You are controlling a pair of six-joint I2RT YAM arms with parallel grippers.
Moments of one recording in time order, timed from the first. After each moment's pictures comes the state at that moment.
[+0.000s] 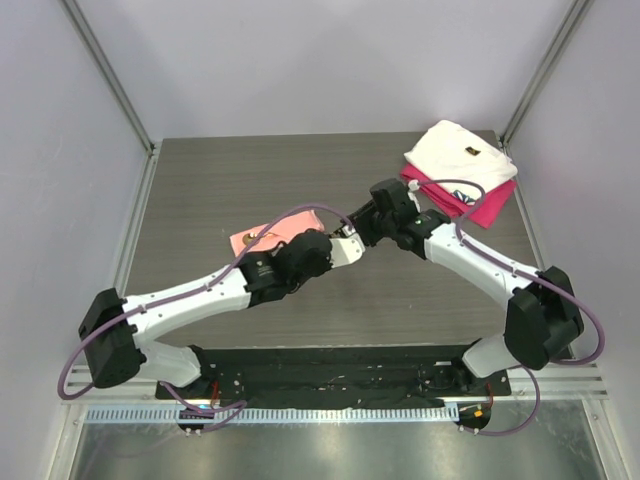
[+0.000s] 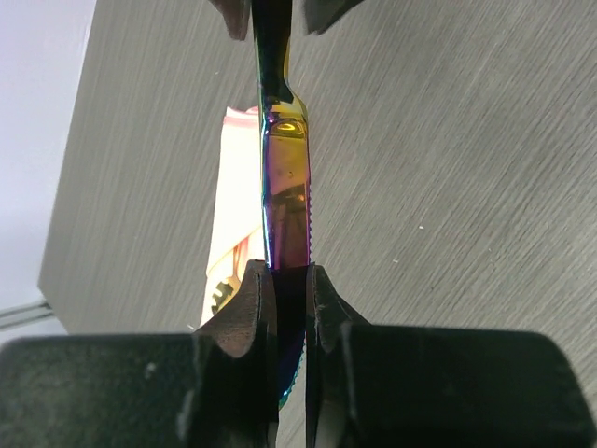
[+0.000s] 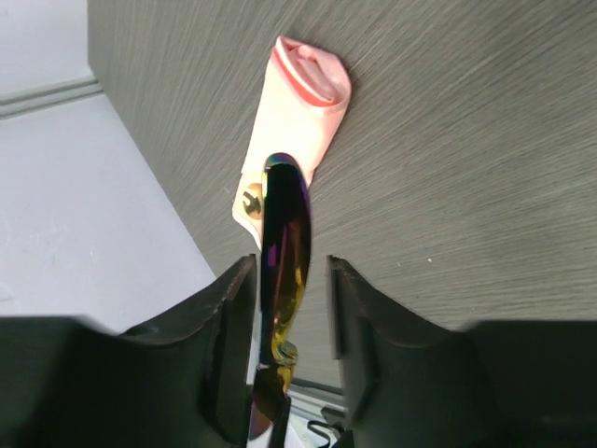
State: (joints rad) left arm -1.04 1.35 1.04 -0.37 -0.45 0.43; right arm 0.59 1.47 1.09 -0.38 0.07 1.45
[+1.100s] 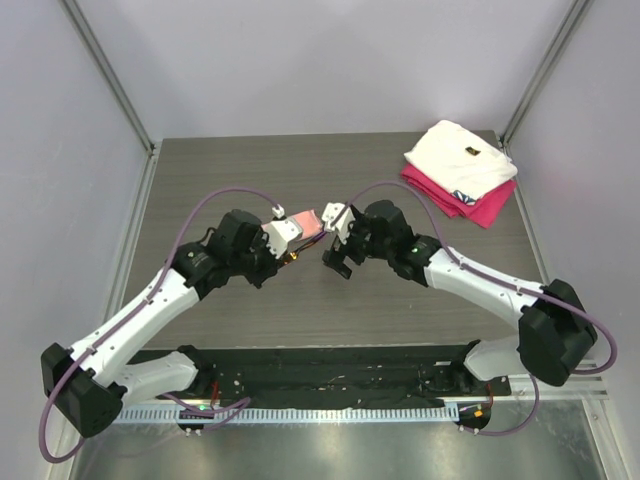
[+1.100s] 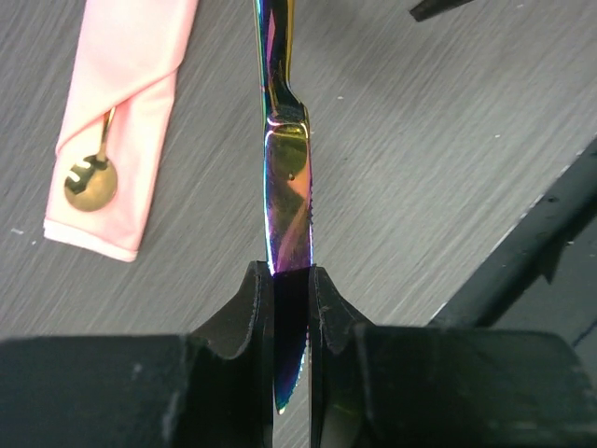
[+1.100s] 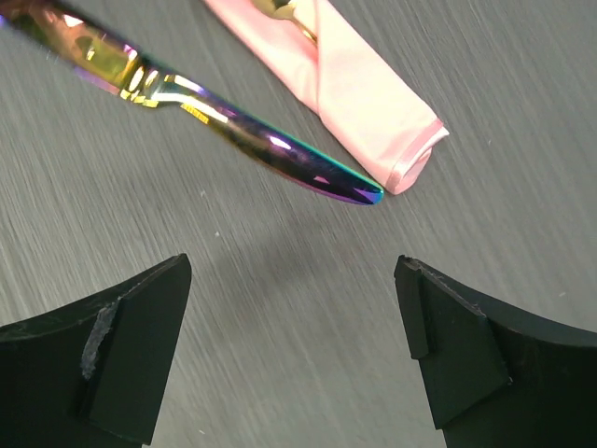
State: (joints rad) left arm -0.65 1.07 0.98 -0.73 0.10 0.24; right arm 0.72 1.38 0.92 -0.05 -0.26 -0.35
